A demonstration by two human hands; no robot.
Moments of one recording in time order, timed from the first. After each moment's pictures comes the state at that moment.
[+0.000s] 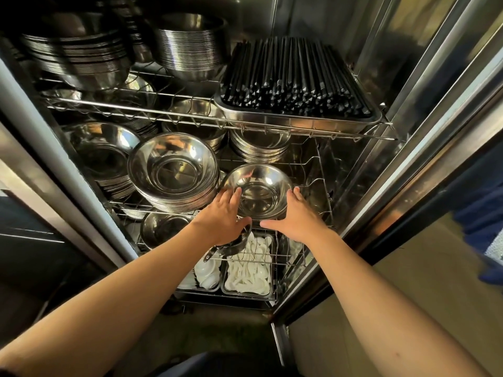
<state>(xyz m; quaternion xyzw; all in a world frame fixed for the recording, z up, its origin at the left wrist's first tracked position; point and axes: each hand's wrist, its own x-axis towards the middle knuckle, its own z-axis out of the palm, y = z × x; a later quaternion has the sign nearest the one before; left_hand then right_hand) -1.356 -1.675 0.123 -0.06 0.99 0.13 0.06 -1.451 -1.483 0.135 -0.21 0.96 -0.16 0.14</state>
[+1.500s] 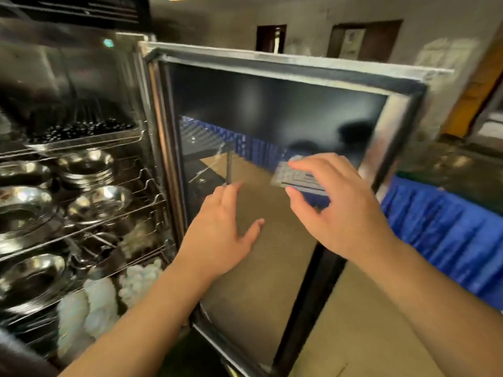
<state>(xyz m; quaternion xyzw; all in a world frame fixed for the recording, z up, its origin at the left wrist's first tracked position) -1.058 -1.334 0.302 0.29 0.87 0.32 -0.23 -0.994 -1.134 0.364 -0.17 0.87 -0.15 -0.45</state>
